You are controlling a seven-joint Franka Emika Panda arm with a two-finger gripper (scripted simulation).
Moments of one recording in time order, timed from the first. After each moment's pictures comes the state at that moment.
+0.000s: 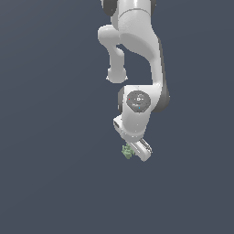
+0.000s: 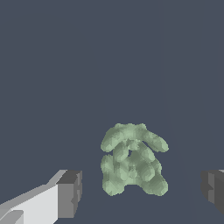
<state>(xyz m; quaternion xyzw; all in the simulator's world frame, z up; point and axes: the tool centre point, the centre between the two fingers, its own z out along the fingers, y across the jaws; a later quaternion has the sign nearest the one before) 0.063 0.059 0.093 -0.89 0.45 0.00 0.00</state>
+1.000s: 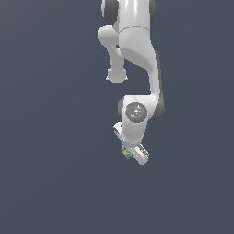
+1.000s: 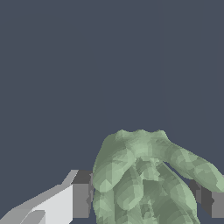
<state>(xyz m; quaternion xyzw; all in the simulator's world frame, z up) 0.063 0.059 0.046 -0.89 0.46 0.00 0.00</state>
